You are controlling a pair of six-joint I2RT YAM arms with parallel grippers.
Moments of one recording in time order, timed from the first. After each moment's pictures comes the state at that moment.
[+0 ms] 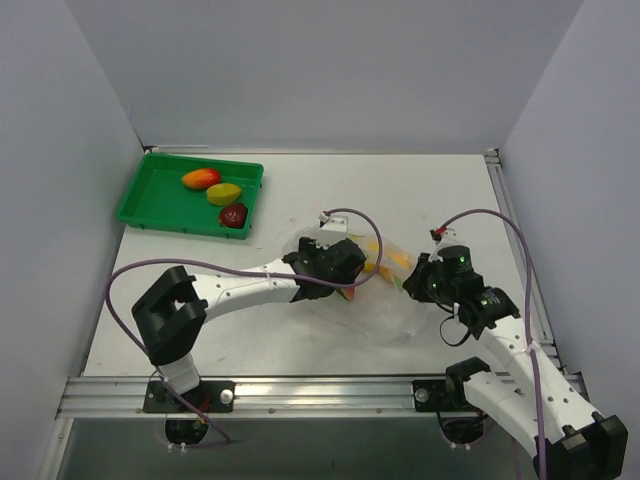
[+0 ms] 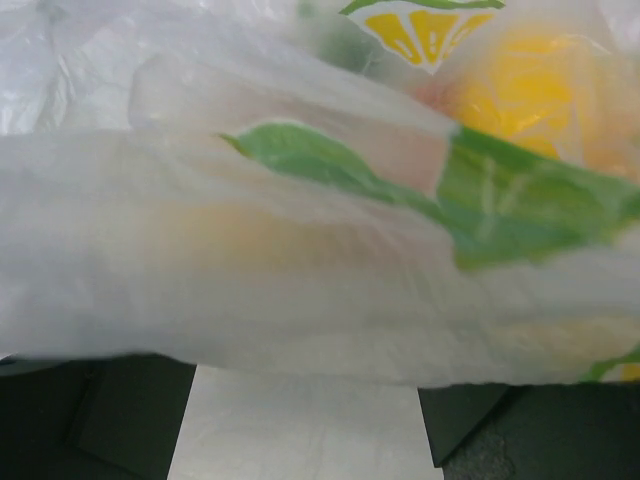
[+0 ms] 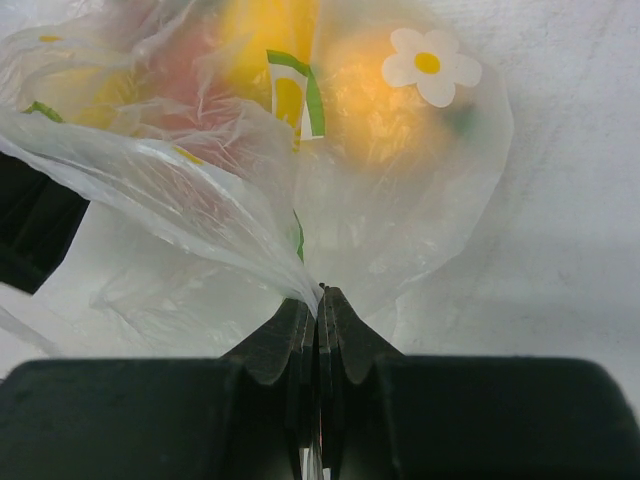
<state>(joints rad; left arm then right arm) -1.07 1.72 1.24 -0.44 -0.64 -0.71 0.35 0.80 0.59 -0.53 -0.04 0.42</state>
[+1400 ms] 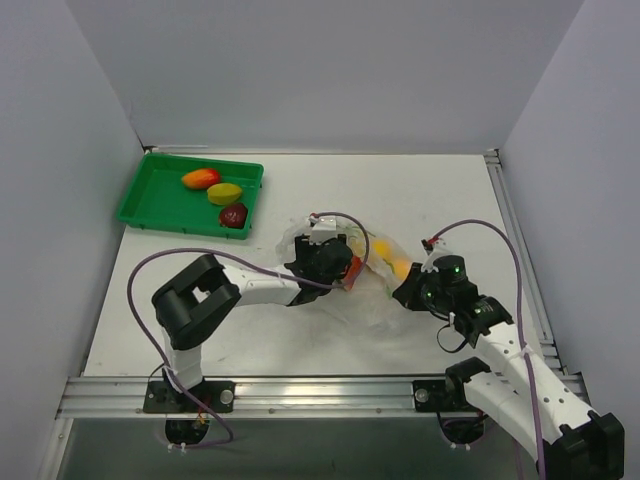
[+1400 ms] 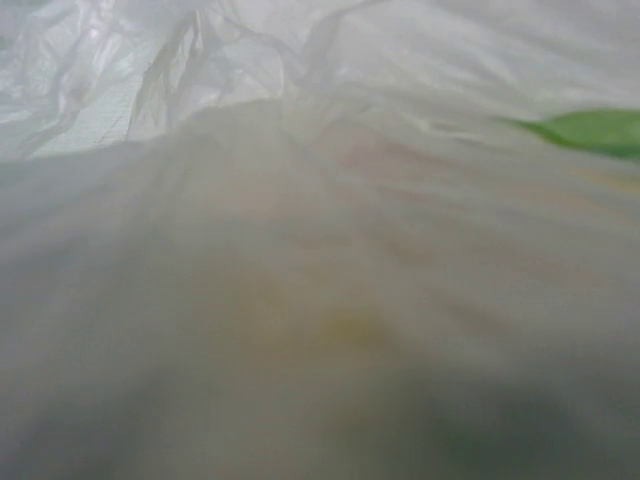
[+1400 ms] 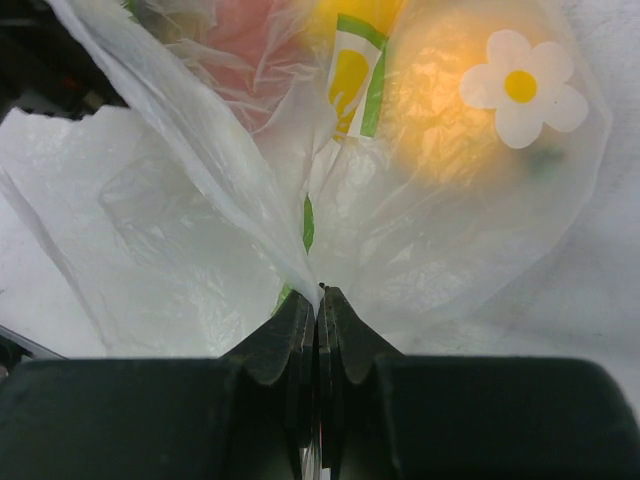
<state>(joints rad) -0.96 1.89 1.06 0.19 -0.81 -0.57 0.38 0.77 0.47 -0.41 -0.15 0.44</state>
